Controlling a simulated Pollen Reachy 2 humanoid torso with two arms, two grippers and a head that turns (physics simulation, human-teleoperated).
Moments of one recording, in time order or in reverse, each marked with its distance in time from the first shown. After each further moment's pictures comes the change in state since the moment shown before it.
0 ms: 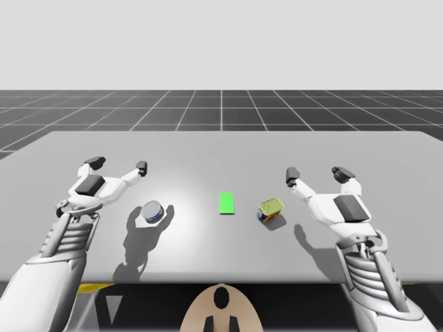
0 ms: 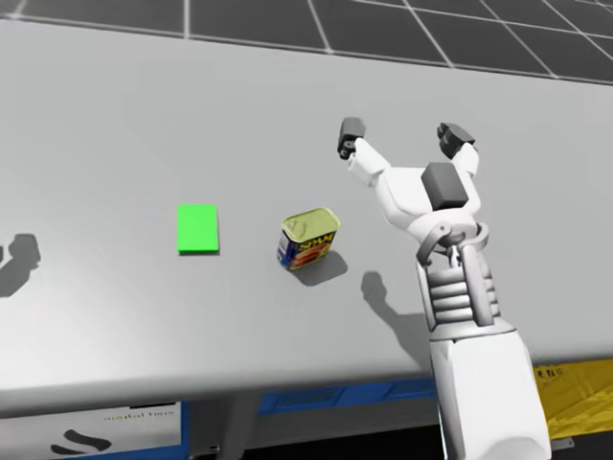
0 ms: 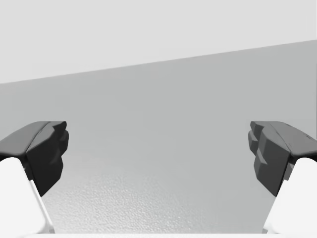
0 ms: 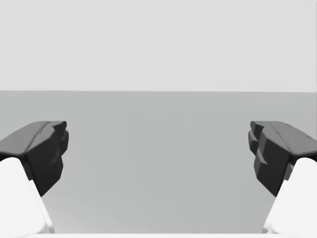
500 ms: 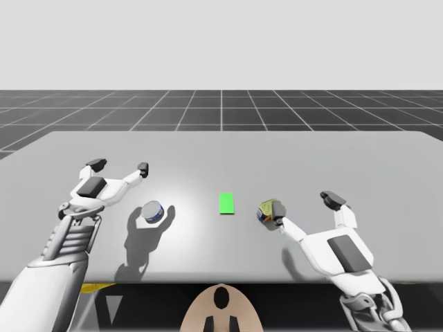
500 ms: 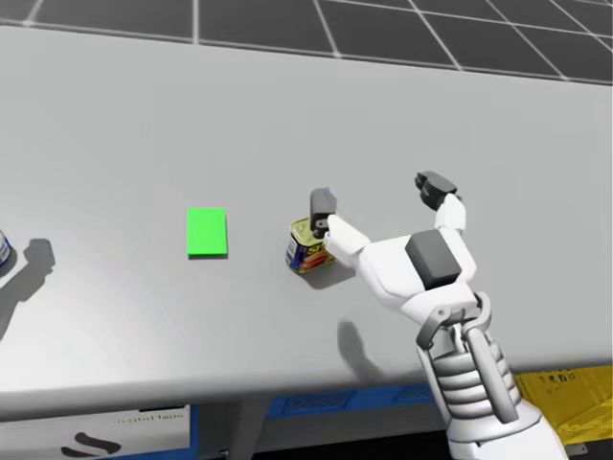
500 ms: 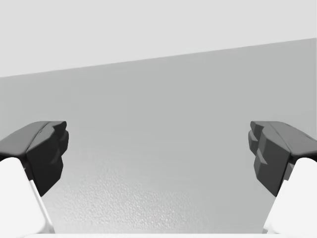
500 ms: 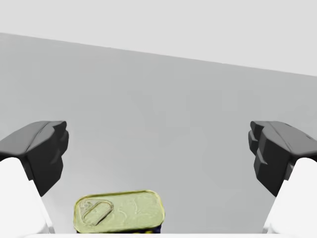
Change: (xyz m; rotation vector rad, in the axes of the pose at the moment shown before) left arm -0.001 -0.006 0.004 0.007 0.008 0.012; right arm -0.005 0.036 0.070 0.143 0.059 0.077
